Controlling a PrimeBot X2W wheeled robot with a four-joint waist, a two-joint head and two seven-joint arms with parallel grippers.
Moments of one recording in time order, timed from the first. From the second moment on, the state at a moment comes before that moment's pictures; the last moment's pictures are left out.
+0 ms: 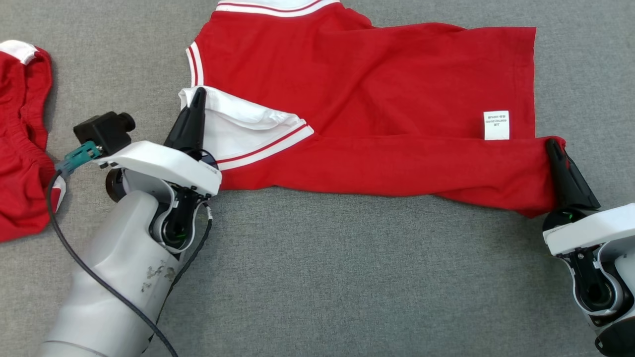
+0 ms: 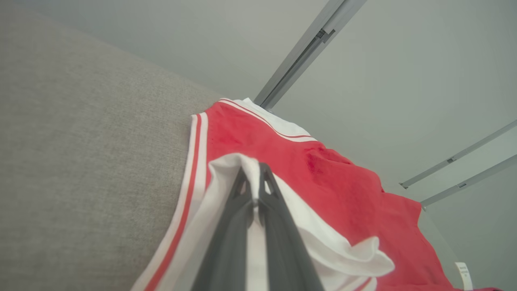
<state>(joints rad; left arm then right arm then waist) -0.75 0.19 -0.54 0.71 -1.08 -0.13 -0.26 -0.39 -0.42 0.37 0.29 1.03 0.13 -0.26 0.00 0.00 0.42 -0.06</state>
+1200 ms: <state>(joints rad) -0.53 0.27 -0.46 0.65 -0.92 -0.12 -0.26 -0.27 -0.37 0.31 0.32 0.97 0.13 -0.26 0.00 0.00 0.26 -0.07</state>
